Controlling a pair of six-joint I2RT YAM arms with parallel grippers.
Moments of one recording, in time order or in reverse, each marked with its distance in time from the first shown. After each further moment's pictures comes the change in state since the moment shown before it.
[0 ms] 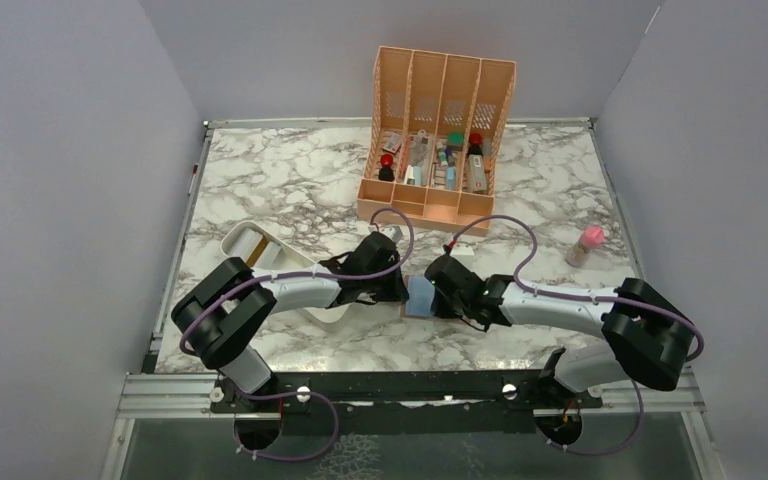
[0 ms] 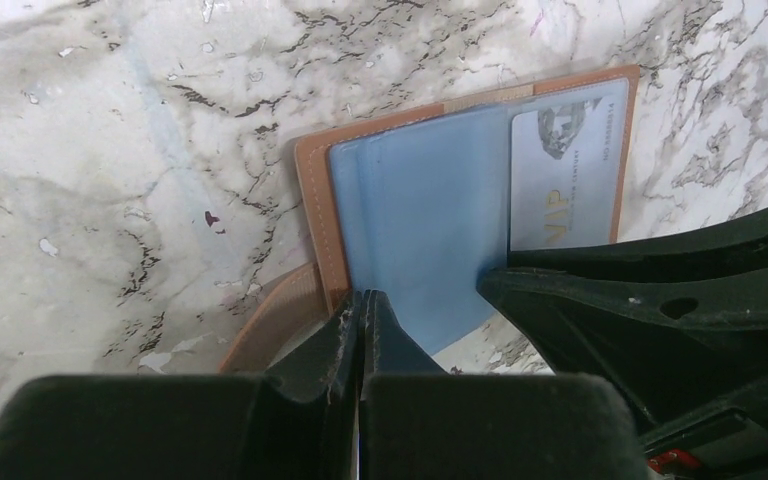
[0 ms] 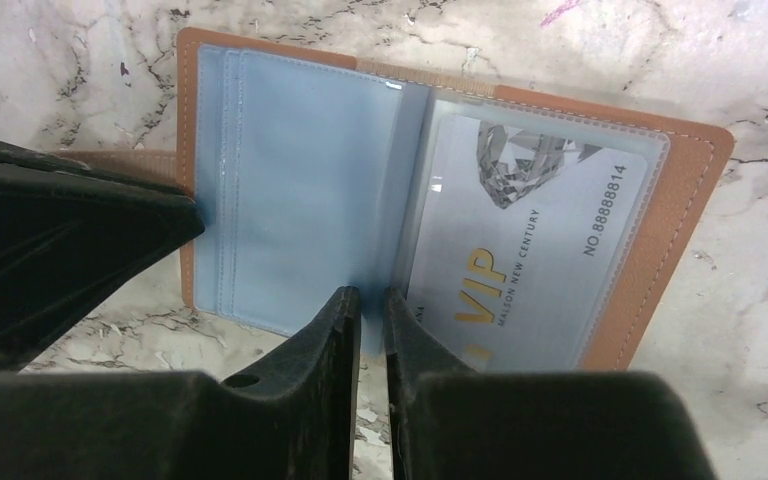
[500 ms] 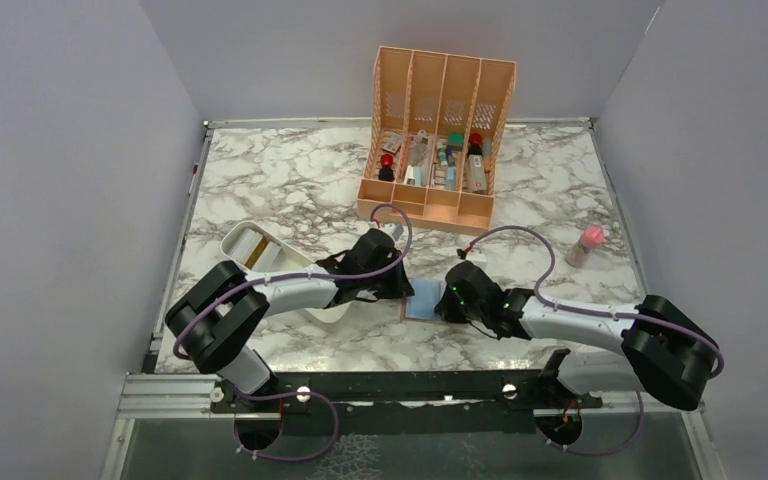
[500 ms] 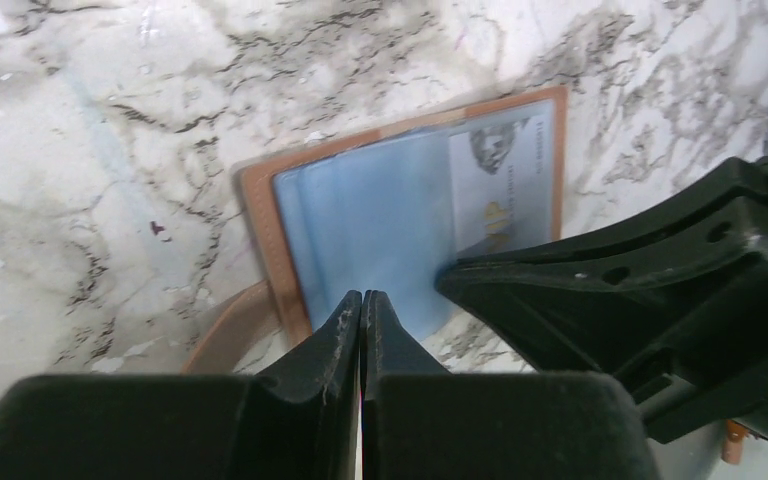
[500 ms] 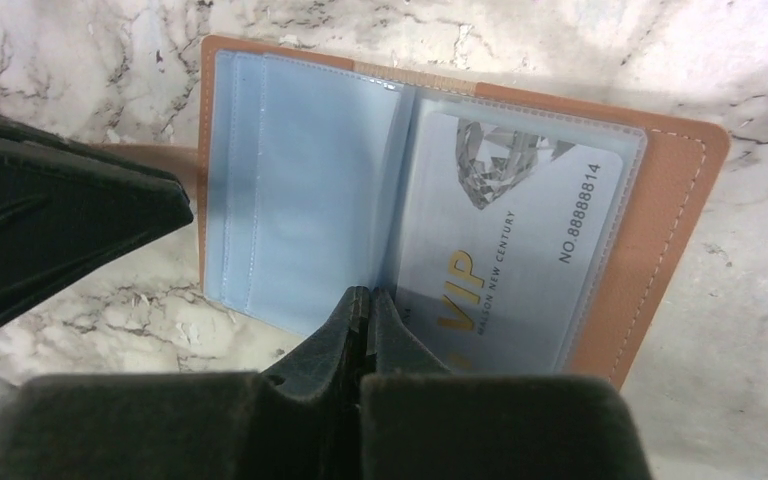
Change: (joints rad) left arm 0.003 -0.030 0.000 0.021 0.032 -0.027; right arm -0.045 -0.125 -0.165 0.180 -0.076 -0.001
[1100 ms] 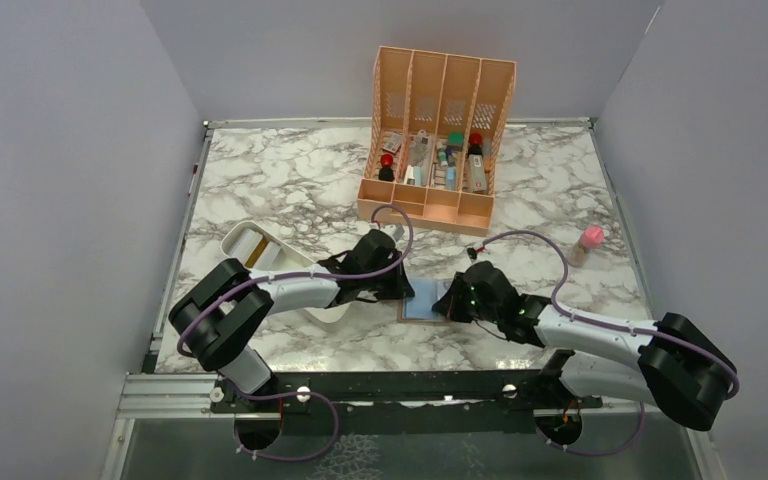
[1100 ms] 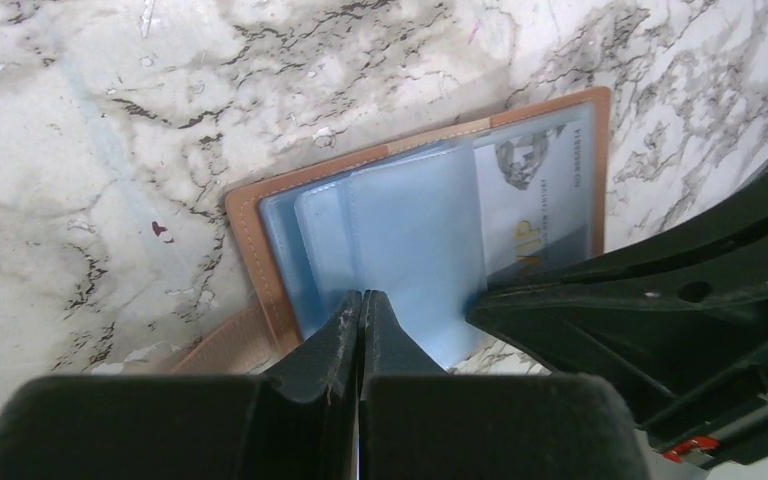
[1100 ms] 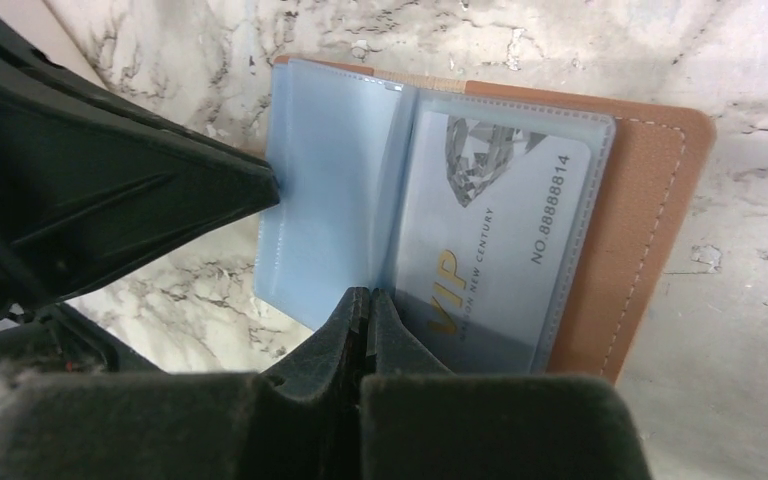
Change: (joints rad) left arm 0.000 0.010 0.000 0.026 0.019 -0.005; right arm -0.074 -0.126 -0.113 0.139 -0.153 0.023
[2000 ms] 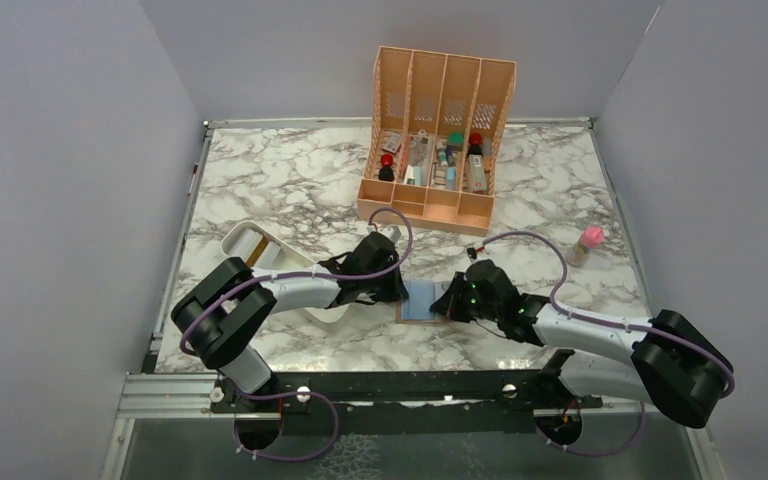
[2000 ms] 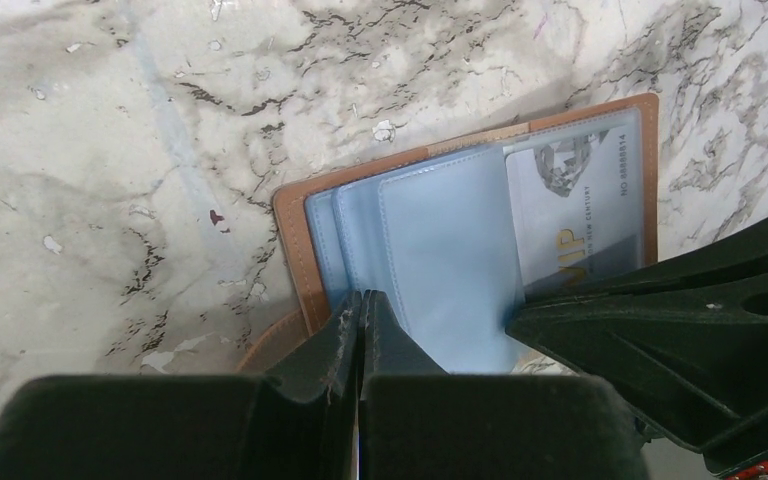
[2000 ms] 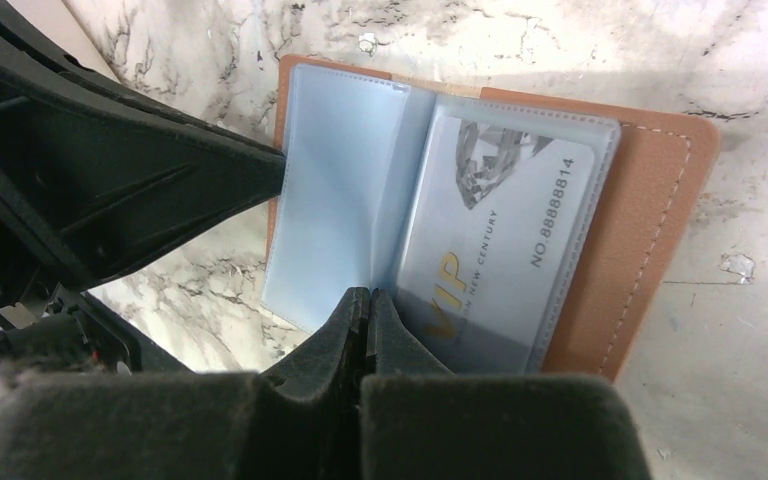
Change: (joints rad) left arm 0.000 0.019 -0.008 -0.034 -0.051 0.014; right arm -0.027 0.015 -0.015 0.056 -0.082 0.027
